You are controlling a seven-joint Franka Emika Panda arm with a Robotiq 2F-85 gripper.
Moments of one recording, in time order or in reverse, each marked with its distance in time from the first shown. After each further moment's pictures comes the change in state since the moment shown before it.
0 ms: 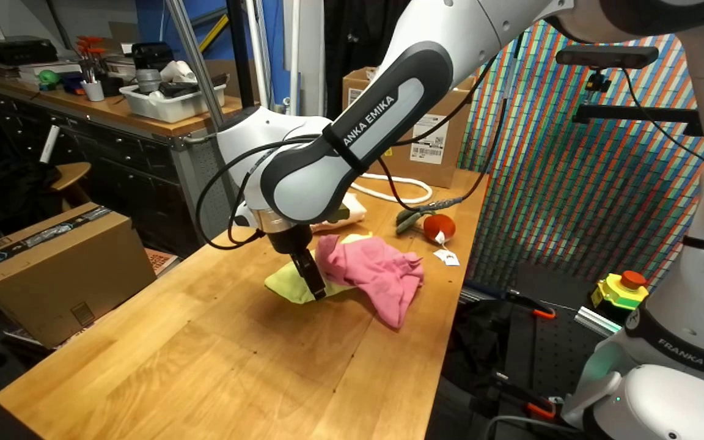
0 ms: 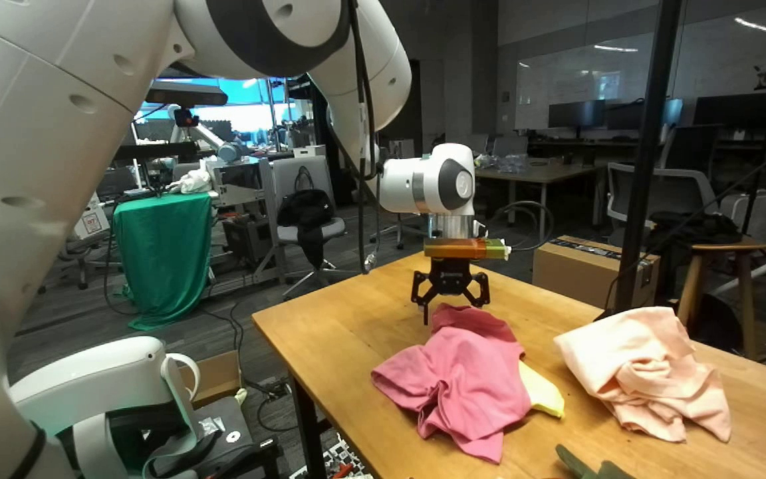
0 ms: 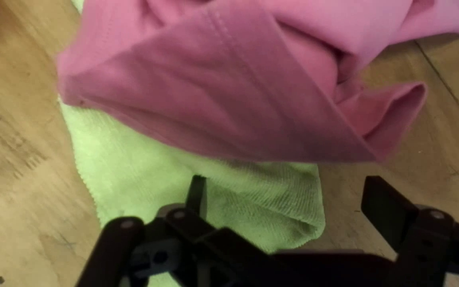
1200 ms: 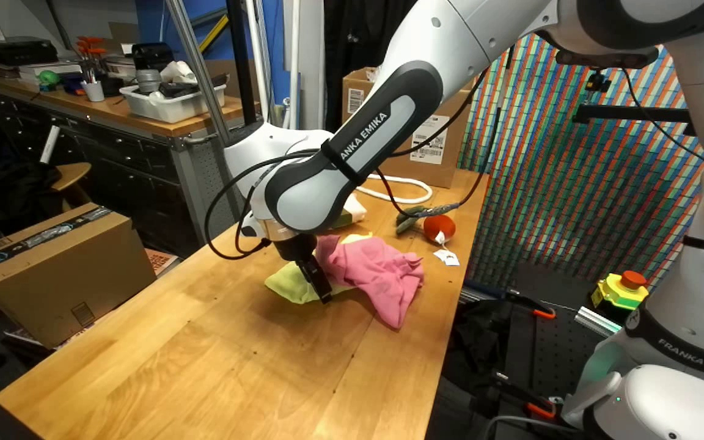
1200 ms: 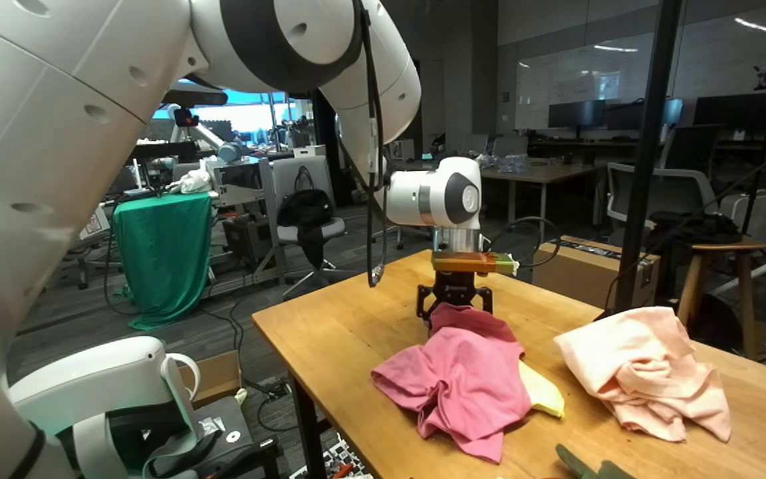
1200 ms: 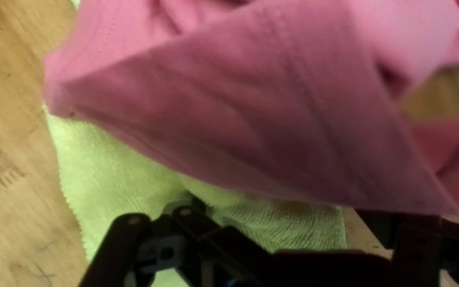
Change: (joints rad) arm -0.011 0.044 -0.009 0.011 -0.002 0.002 -0.075
